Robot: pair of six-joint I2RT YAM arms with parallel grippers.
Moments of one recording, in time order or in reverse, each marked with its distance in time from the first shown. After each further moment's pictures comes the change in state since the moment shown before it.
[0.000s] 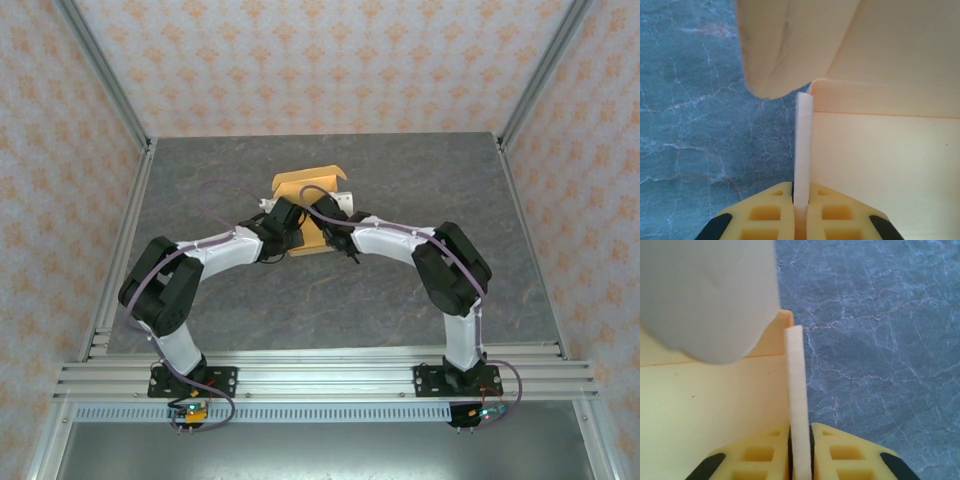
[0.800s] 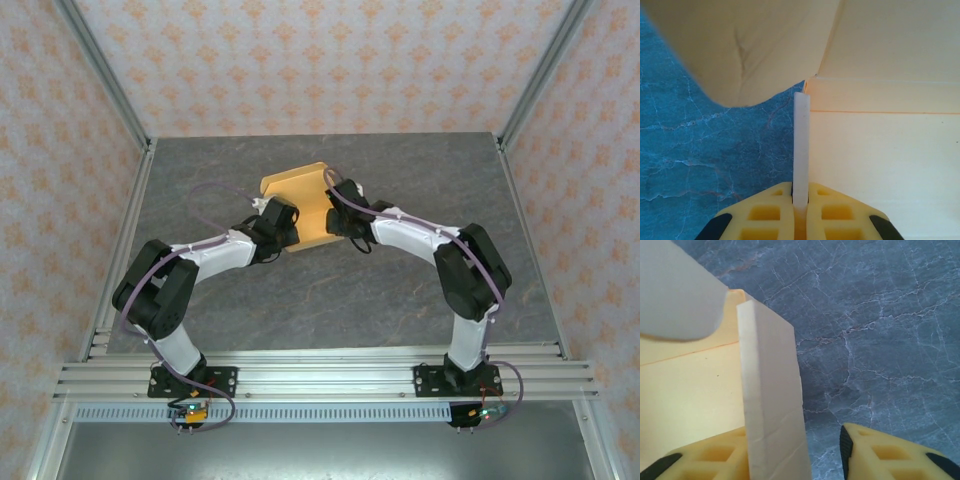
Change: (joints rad) left arm 0.029 -0.034 -0.068 0.114 0.003 0.004; right arm -0.100 -0.083 -0.006 0.032 -0.325 0.021
